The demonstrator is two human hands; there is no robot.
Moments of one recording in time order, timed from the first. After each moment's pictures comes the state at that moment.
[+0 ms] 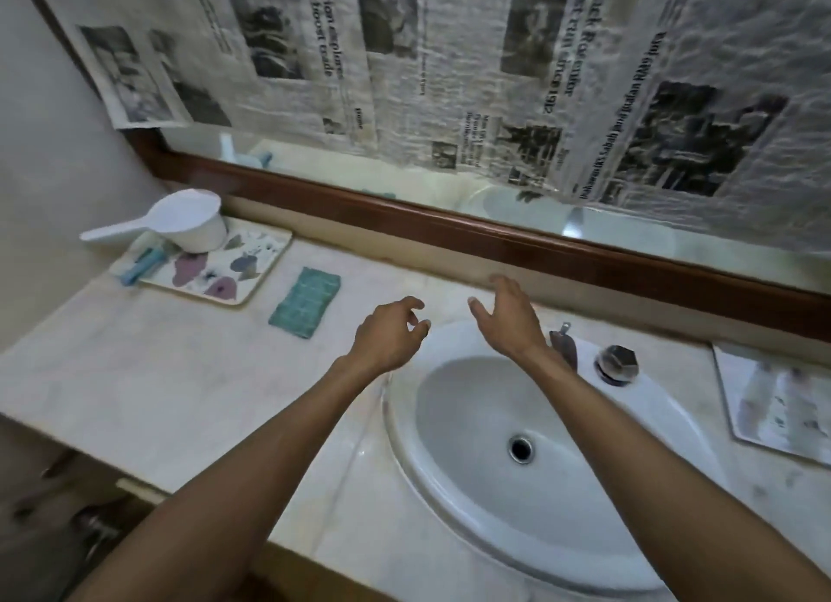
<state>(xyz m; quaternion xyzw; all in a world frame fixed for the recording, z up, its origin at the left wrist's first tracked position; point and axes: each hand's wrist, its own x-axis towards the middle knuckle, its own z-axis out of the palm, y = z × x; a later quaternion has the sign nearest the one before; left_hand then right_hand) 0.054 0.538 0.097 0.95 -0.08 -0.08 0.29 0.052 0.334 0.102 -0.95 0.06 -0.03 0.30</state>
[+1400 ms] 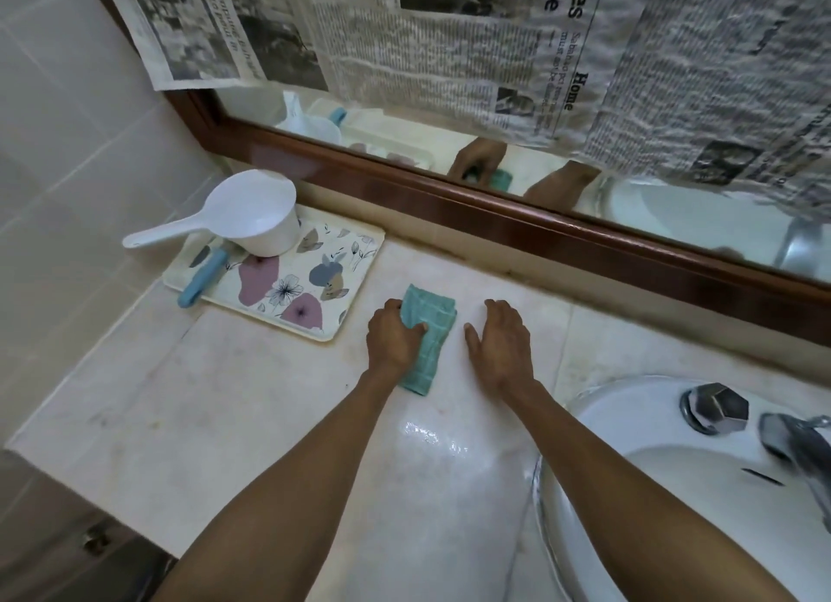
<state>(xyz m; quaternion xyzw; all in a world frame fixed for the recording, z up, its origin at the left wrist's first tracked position) 0.243 0.733 -0.031 0.90 0.16 -0.08 0.39 0.223 0.561 -0.043 -0.97 0.05 0.03 0.22</state>
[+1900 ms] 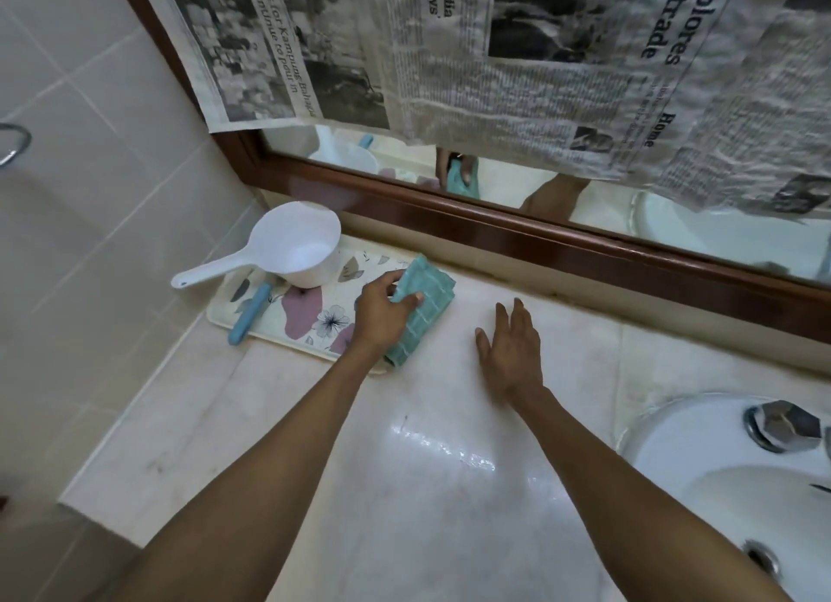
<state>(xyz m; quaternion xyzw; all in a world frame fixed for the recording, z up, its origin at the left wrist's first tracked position) 0.308 0.838 0.024 0.83 0.11 -0.06 0.55 0.255 0.638 -0.037 -0.97 0.09 0.03 0.20</state>
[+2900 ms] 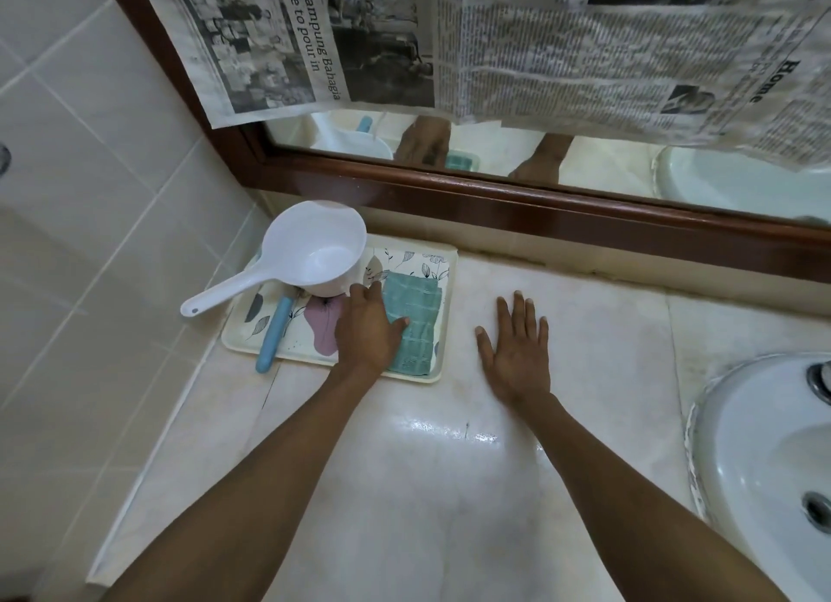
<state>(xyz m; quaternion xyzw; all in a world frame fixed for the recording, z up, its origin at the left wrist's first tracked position) 0.333 0.935 -0.031 0.98 0.00 -0.05 0.20 0.260 0.715 -0.088 -0.98 0.13 0.00 0.15</state>
